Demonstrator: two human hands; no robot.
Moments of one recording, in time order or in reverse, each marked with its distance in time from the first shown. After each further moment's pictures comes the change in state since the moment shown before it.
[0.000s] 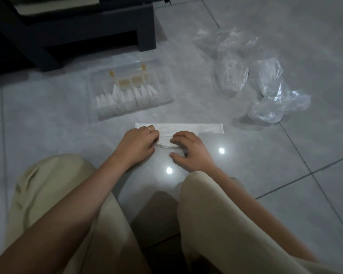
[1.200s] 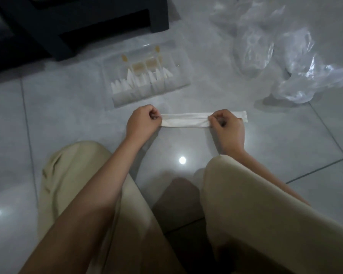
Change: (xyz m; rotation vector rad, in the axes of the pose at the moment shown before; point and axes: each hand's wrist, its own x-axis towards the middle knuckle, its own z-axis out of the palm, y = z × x) left_hand 0.001 -0.018 -0.002 -0.490 0.127 -0.623; right_hand 0.001 0.000 -0.016 0.160 0.337 0.541
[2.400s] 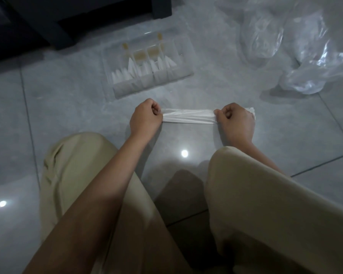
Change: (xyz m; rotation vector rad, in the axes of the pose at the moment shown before) left_hand -0.011 0.003 0.008 0.008 0.044 -0.104; right_hand -0.001 -0.010 -0.007 -0.217 0.045 0.086
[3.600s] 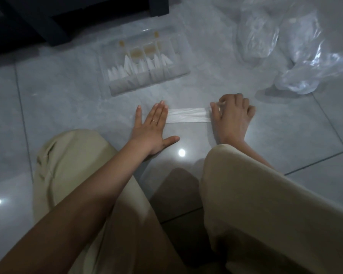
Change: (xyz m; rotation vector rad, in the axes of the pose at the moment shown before) left_hand -0.033 0.000 0.005 0.844 -0.457 0.323; right_hand 0.007 0.006 0.010 -0.340 0.147 -0.272
